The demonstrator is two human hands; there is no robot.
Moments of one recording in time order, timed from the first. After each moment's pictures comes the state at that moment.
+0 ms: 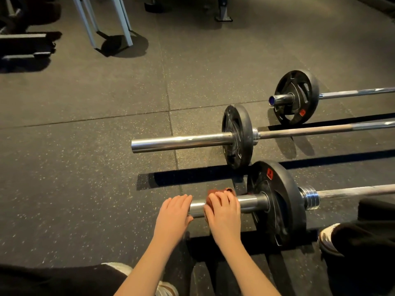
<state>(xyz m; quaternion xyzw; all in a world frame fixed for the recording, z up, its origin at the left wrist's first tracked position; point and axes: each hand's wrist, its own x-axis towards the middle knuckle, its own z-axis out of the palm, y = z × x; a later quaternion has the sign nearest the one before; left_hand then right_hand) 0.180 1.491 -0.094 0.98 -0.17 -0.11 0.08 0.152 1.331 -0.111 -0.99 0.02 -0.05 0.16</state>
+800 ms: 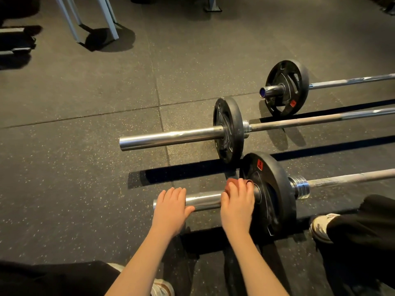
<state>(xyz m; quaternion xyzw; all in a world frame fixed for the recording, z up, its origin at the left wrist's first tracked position) 0.193 1.477 -0.095 0.97 -0.17 -0.14 0.05 0.157 1.294 -0.115 -0.96 0.19 -0.06 0.20</state>
